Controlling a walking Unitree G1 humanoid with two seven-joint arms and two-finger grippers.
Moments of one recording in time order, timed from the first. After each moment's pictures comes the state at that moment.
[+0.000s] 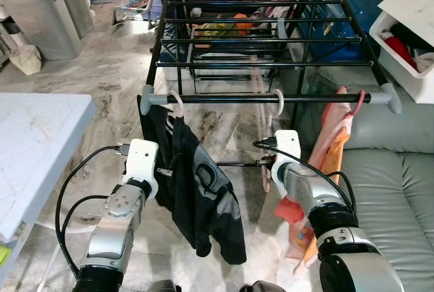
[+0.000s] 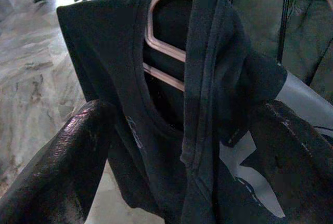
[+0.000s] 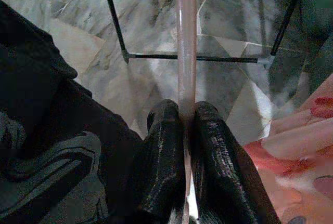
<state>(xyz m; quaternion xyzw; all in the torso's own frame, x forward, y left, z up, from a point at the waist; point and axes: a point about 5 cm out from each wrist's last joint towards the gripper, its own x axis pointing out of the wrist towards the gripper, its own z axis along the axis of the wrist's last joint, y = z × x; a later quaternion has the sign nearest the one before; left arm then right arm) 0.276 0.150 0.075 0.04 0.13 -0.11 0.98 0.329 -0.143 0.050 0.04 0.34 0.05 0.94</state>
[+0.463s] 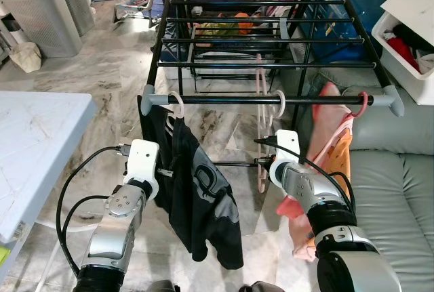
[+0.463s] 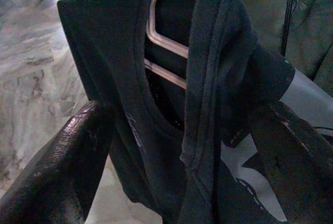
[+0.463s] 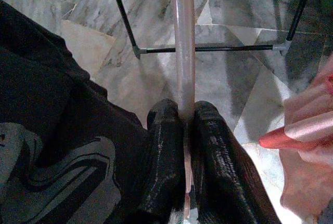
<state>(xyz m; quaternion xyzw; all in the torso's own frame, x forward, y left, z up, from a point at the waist) 0.276 0.150 0.073 0.05 0.14 -0.10 0.98 0.328 -0.140 0.048 0.08 0.36 0.05 0.93</state>
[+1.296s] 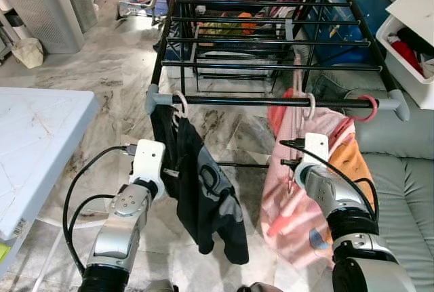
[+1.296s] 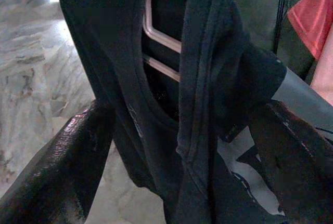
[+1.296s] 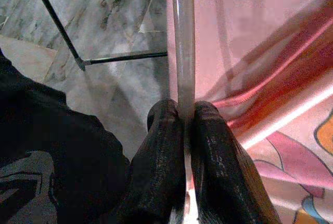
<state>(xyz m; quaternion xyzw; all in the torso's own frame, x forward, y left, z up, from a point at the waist) 0.276 0.140 0.073 0.04 0.14 -0.12 0.98 0.323 -0.188 0.051 0.06 0.35 -0.06 0.93</state>
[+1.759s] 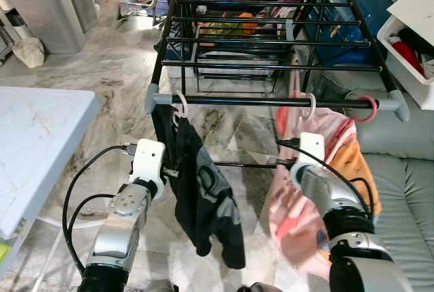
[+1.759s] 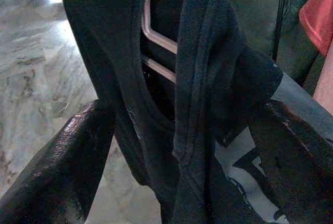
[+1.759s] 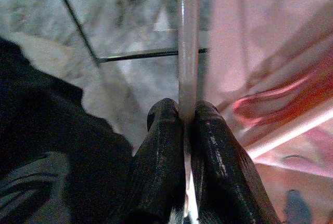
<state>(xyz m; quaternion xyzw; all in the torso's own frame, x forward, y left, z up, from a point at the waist) 0.277 0.141 0.074 0.04 0.14 -0.12 0.98 0.323 -0.170 0.050 0.07 0.35 -0.02 0.93</state>
